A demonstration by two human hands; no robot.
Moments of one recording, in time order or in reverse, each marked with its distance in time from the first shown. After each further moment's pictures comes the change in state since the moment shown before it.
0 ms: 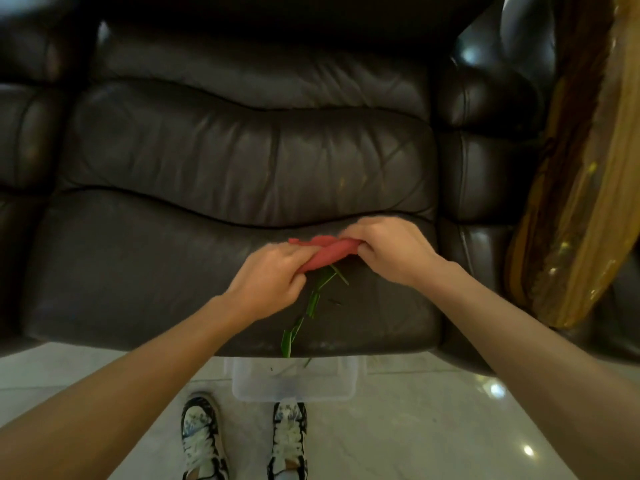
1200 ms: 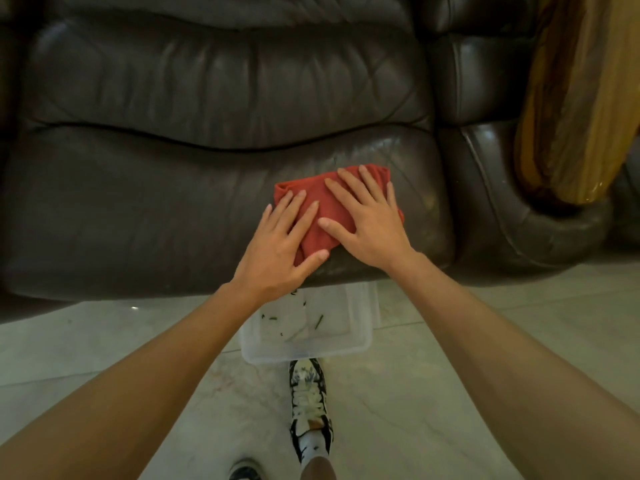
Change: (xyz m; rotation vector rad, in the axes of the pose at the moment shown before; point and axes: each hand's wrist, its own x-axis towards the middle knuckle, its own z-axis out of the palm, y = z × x) left_hand -0.075 -0.013 0.108 0.071 0.061 0.006; right_hand -0.048 -0.034 0.150 0.126 0.410 0.221
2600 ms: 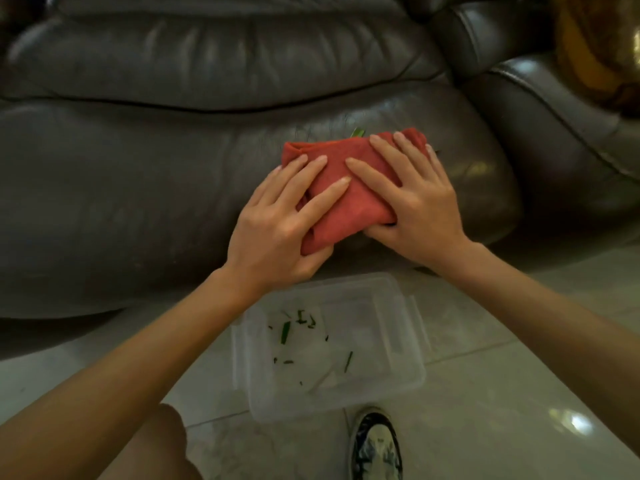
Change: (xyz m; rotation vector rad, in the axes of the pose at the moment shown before) left_hand -0.018 -0.043 0.052 0.283 0.523 0.439; right_hand -0.044 0.016 0.067 -0.318 0.509 -0.242
